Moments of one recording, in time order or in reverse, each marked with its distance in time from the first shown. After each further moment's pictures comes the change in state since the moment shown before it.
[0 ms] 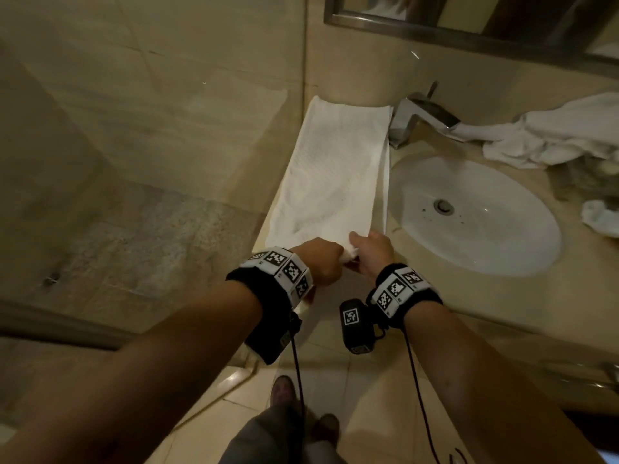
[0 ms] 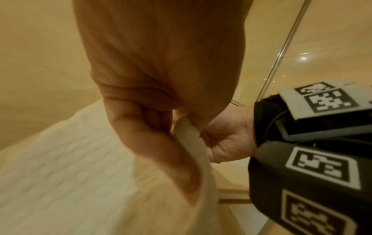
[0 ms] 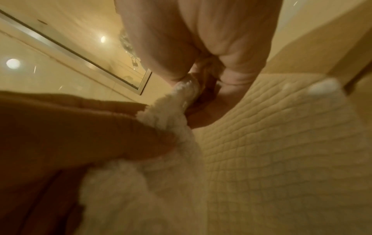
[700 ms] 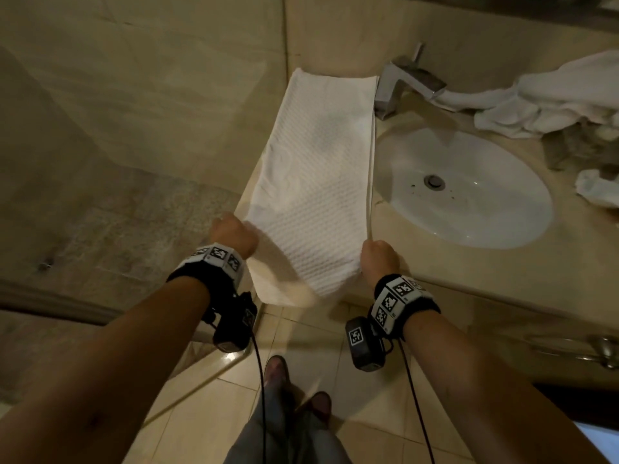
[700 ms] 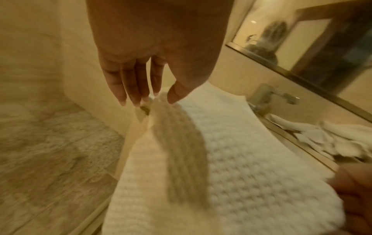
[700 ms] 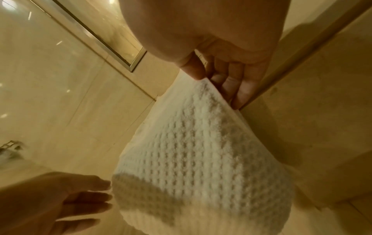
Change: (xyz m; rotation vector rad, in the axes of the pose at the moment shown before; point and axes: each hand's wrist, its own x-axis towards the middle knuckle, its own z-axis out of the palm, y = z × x) left_hand 0.010 -0.083 0.049 -0.401 0.383 -0.701; right_hand 0.002 0.051 -0.065 -0.563 0.154 -0.075
